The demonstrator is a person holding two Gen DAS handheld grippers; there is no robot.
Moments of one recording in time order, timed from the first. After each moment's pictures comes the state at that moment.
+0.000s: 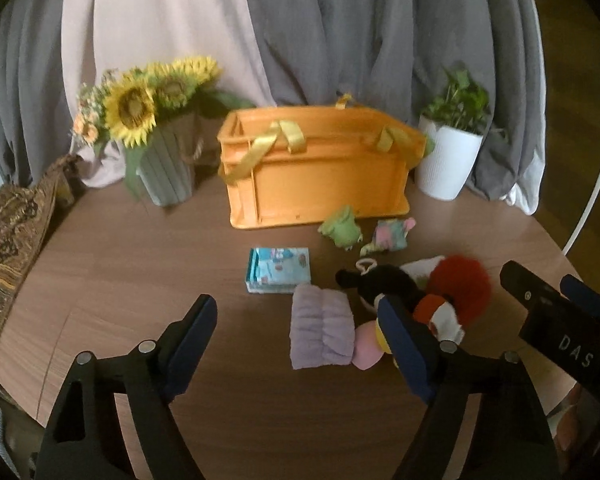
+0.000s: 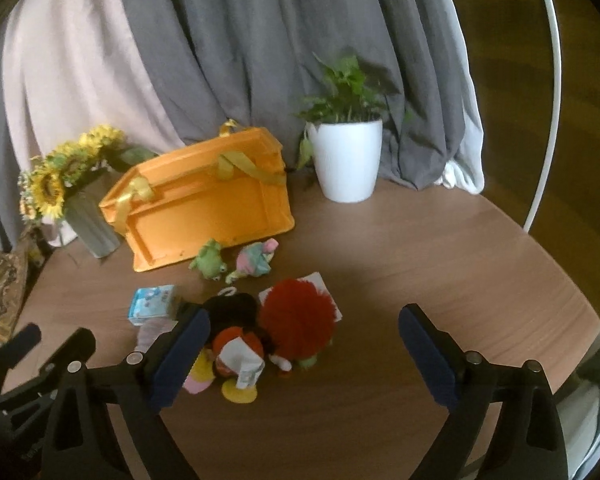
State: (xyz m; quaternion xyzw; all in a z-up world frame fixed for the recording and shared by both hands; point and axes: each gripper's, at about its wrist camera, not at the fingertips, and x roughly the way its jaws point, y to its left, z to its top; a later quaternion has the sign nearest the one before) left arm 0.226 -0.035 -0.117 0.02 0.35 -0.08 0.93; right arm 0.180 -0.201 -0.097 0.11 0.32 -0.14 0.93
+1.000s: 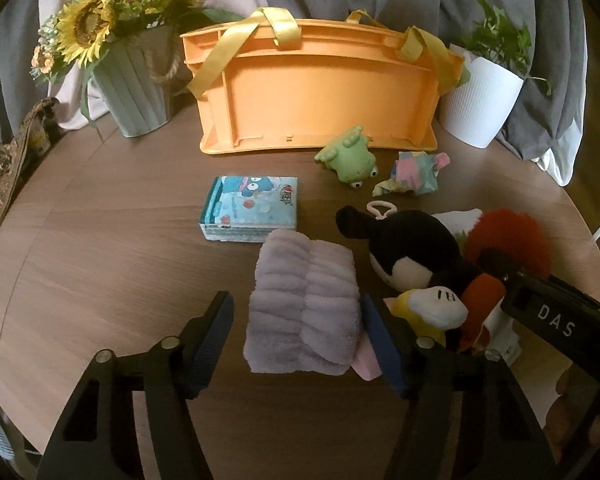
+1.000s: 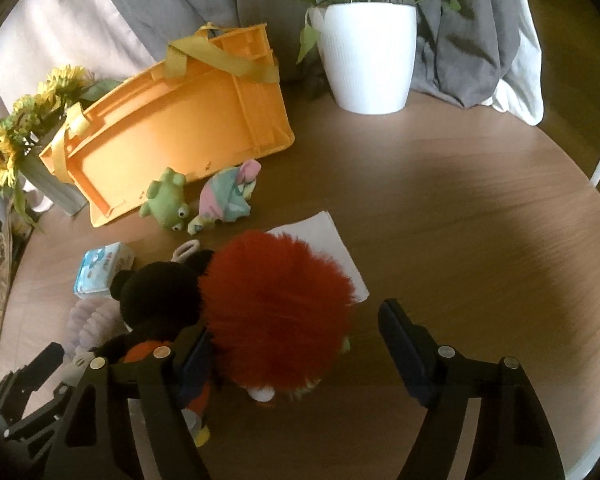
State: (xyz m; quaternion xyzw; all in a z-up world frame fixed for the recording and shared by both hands) left arm 0.283 -0.064 -0.190 0.01 0.44 -0.06 0.90; right arm 0.263 -0.236 -0.187 0.14 0.43 -0.09 0.88
